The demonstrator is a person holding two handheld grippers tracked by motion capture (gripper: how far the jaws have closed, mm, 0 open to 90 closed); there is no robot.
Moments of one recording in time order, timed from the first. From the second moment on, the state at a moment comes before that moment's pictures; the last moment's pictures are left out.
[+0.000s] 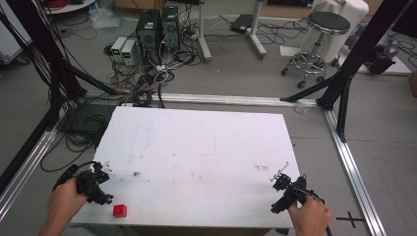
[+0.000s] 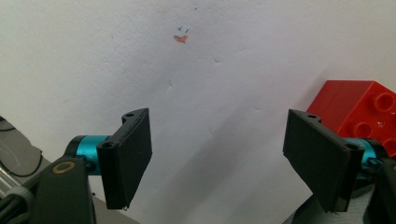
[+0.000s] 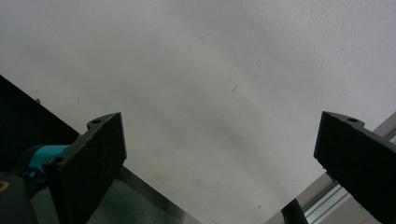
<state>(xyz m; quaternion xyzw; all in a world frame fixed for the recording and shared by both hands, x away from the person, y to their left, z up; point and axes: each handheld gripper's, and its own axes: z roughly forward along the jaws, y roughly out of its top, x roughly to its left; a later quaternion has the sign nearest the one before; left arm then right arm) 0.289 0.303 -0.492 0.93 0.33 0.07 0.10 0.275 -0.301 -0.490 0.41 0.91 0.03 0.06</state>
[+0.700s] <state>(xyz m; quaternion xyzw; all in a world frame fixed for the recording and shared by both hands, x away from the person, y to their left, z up) 0.287 0.303 -0.490 0.94 0.33 0.07 0.11 0.273 -0.300 -0.491 0.40 0.91 0.03 0.06</state>
